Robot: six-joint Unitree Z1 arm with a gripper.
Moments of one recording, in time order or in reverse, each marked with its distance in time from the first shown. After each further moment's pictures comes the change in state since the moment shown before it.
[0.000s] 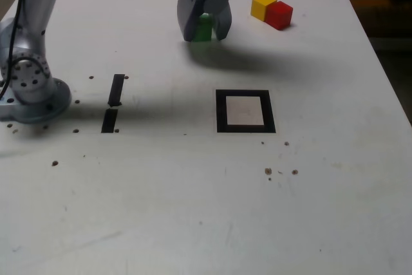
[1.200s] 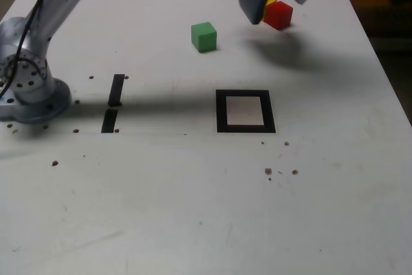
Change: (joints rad) arm -0.092 0.268 -0.721 0.280 0.008 -0.237
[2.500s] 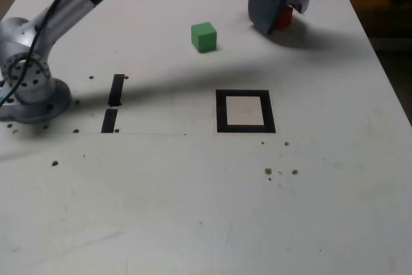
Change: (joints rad) arm 0.098 0.198 -0.205 -0.005 -0.027 -0.081
